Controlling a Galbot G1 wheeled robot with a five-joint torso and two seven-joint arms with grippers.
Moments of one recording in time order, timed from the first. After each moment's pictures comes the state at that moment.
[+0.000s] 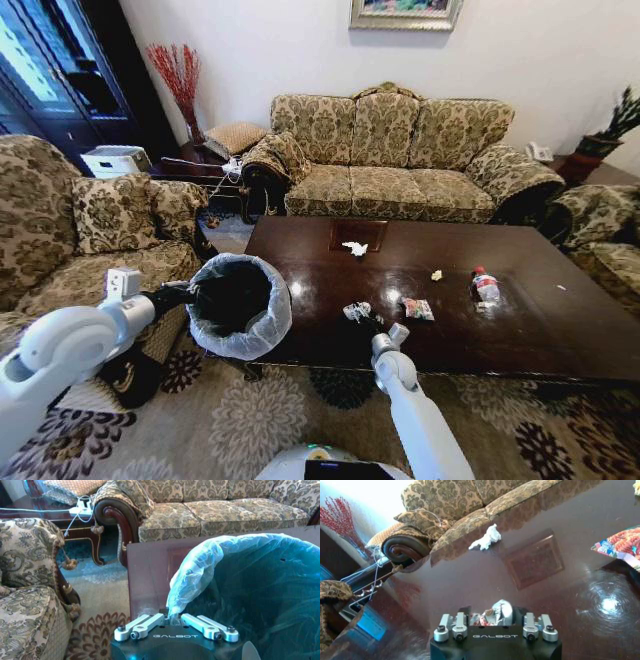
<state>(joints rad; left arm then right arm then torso) 1.70 -0.47 -1.10 -2.25 -1.25 0.62 -0.19 -1.14 1.44 0.34 1.58 0.66 -0.18 0.16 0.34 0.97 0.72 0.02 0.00</state>
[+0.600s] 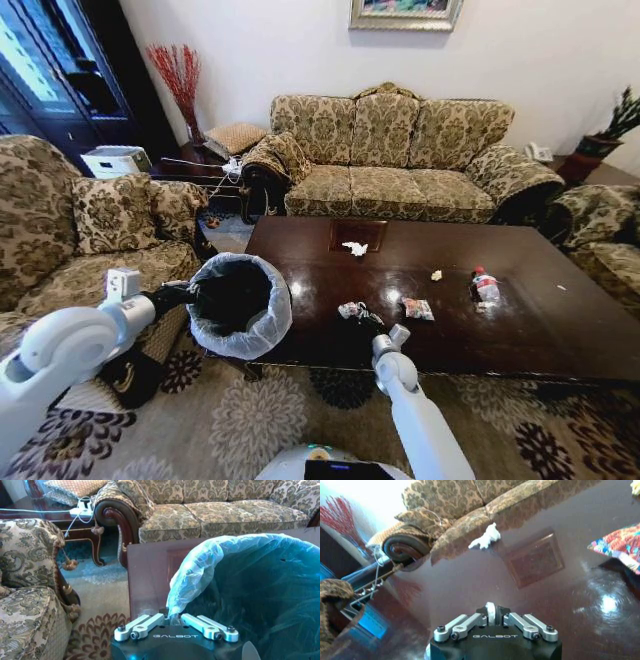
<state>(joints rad) 1.70 -0.47 -1.10 -2.25 -1.25 0.61 -0.19 -1.16 1.43 0.34 1.61 0.67 -0.17 0.16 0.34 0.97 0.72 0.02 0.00</state>
